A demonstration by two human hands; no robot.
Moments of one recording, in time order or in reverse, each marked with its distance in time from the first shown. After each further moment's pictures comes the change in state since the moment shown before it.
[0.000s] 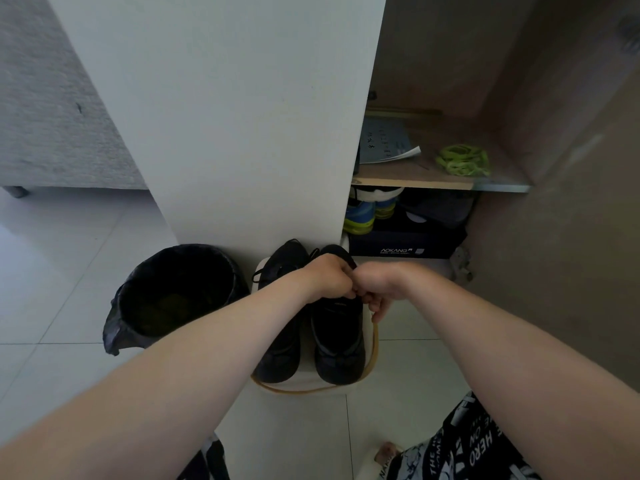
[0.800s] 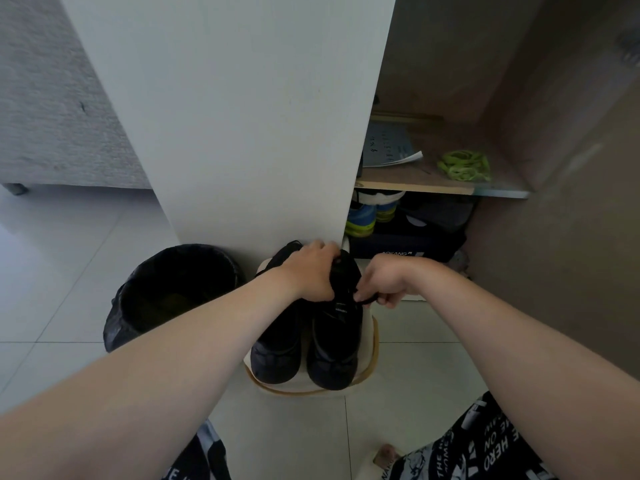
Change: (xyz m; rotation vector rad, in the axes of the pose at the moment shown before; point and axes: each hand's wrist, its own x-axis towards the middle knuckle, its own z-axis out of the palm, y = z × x) left_hand 0.002 -0.029 -0.029 0.445 0.089 0.314; right_hand -0.009 0.007 -0.022 -0.079 0.085 -0.068
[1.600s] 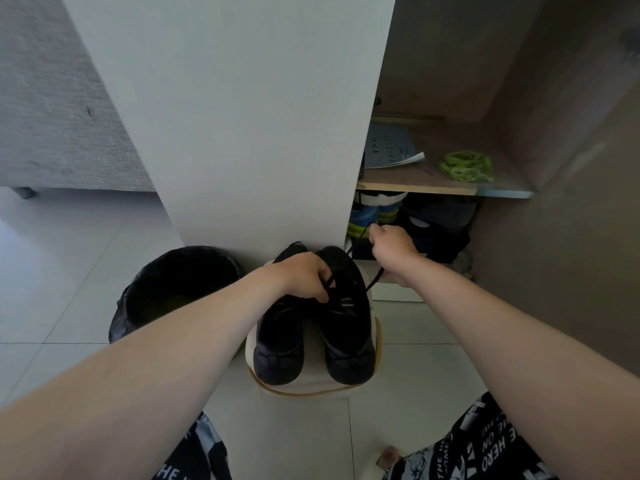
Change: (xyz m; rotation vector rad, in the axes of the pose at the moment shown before) left_hand -0.004 -0.014 -0.007 -0.254 -0.200 -0.134; right_hand 0.014 -0.014 -0.003 0.496 0.631 -0.176
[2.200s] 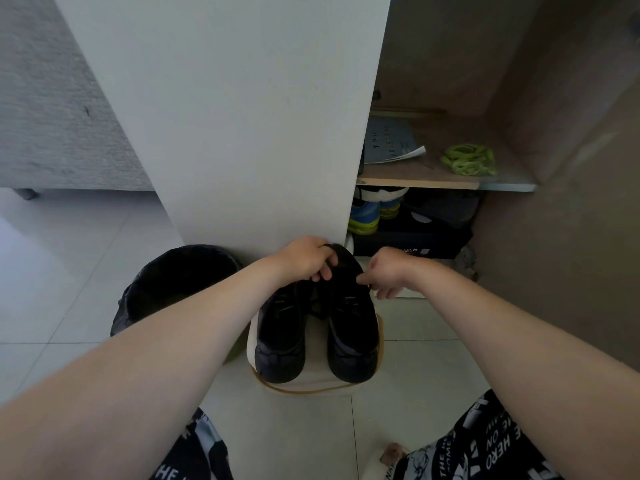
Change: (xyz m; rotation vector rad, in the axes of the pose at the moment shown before) left_hand 0.008 0.010 -0.001 -0.362 0.174 -0.078; right_hand 0.001 0.021 -0.003 -0.489 -0.473 0.079
